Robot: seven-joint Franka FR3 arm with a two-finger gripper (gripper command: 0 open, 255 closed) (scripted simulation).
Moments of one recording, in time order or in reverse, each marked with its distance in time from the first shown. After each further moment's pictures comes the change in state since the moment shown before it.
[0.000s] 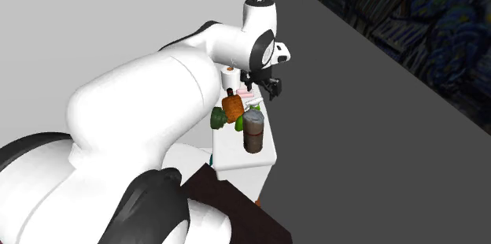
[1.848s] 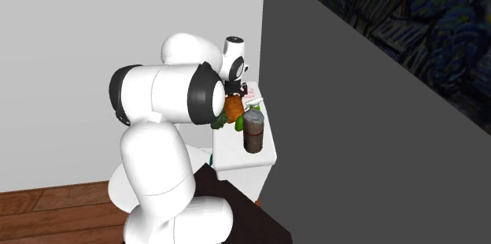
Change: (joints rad) arm 0.371 0.673 -0.103 0.247 0.271 0.269 -0.659
